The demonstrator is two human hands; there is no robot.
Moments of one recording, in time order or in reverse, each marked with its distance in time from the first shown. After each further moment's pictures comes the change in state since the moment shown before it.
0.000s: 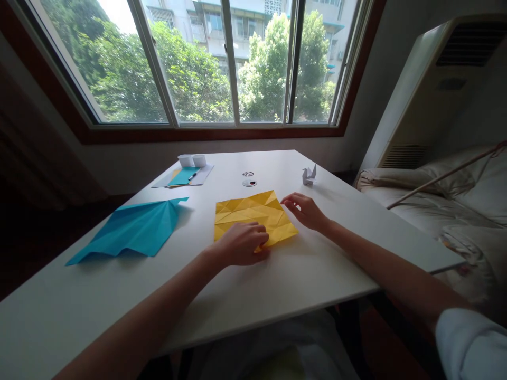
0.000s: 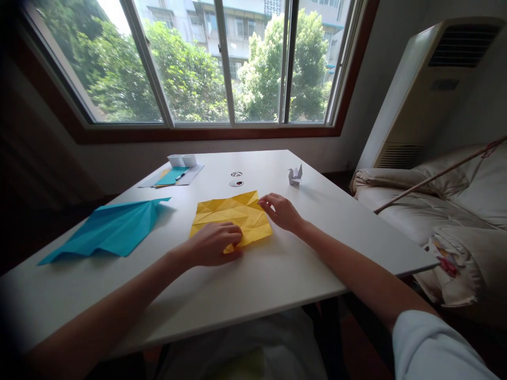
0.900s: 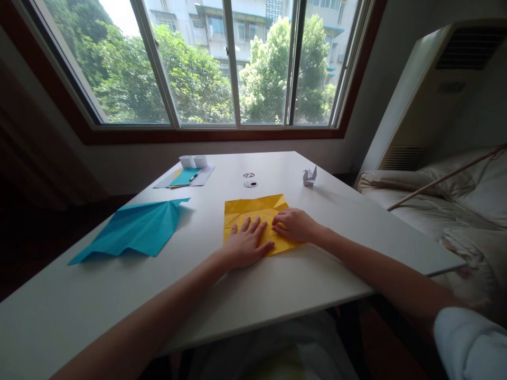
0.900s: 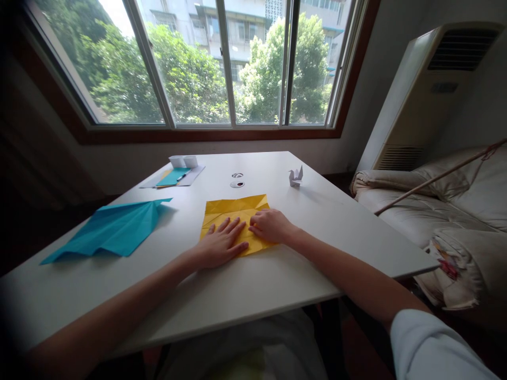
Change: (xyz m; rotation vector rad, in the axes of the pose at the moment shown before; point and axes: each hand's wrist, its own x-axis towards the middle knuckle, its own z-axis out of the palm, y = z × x) left_hand 0.001 -0.003 0.033 -0.139 -0.219 -0.470; right_hand 0.001 -0.036 0.012 -0.358 -0.453 -0.059
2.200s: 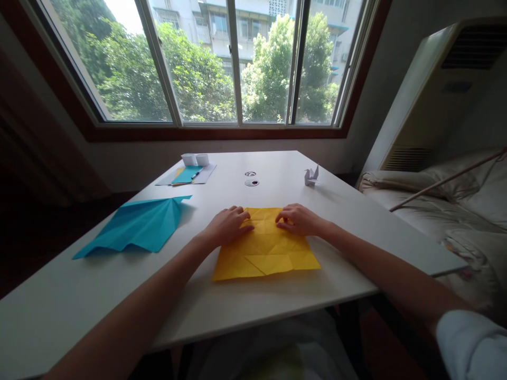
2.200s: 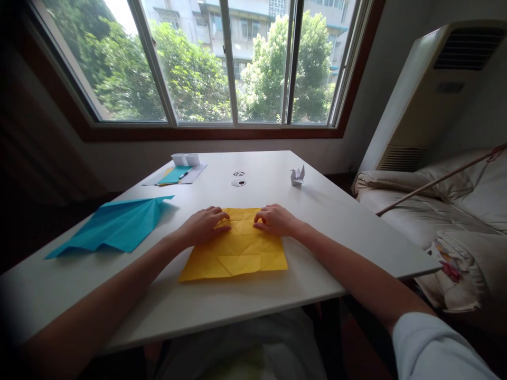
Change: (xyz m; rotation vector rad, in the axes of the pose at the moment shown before) left_hand 0.005 -0.049 -0.027 0.142 0.225 0.096; right_hand 0.001 0.022 0.004 0.138 -0.022 -0.082
